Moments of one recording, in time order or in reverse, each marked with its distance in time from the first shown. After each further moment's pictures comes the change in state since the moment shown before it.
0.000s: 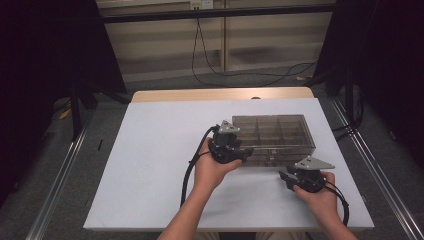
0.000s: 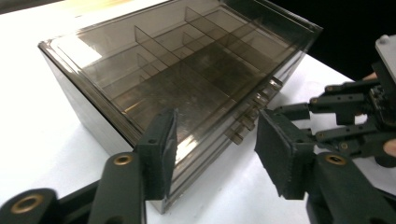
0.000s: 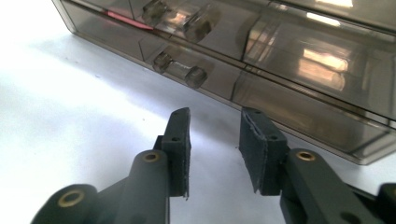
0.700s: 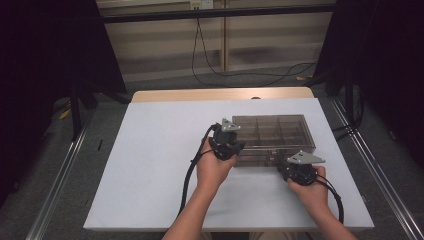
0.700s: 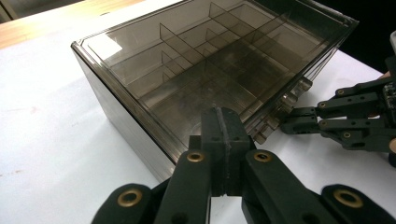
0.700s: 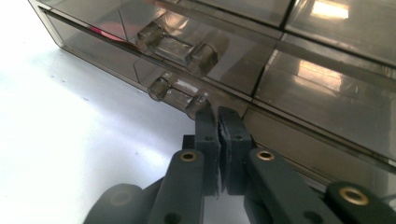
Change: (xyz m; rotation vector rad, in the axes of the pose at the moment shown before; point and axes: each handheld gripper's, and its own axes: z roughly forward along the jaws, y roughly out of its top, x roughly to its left) left arm 0.002 0.005 0.003 0.024 0.093 0.003; right arm 0.003 0.011 0.021 -0.009 -0.007 -0.024
